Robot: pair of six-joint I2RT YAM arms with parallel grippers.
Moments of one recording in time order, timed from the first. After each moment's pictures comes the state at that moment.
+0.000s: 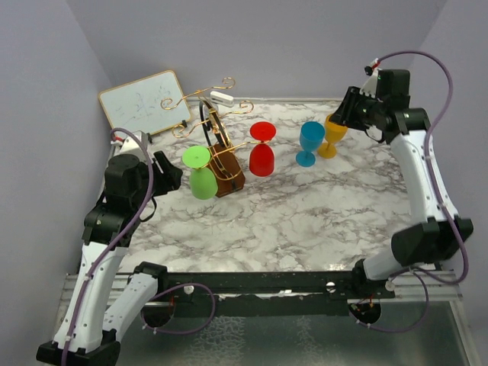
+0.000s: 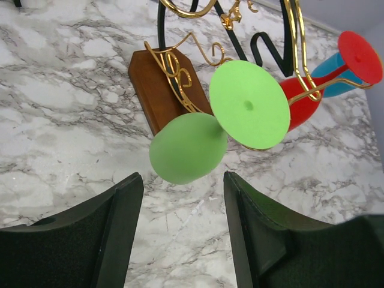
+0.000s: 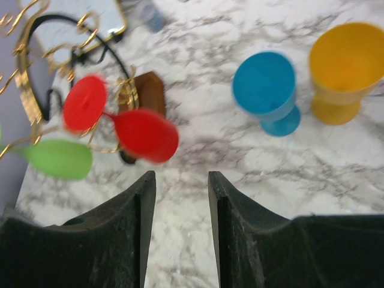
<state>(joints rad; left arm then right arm) -0.22 0.69 1.02 -0.73 0.02 -0.47 0.08 1.35 1.57 -0.75 -0.33 0.28</state>
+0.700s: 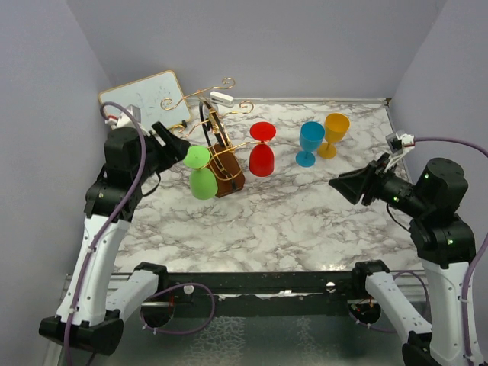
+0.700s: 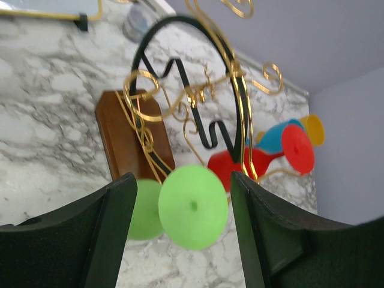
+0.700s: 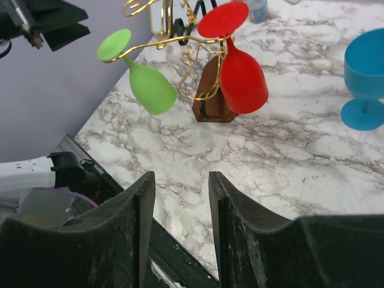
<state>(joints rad) -0.16 0.97 1.27 -0.66 0.06 -0.67 0.09 0.69 1.21 -0.76 -0.67 0.27</state>
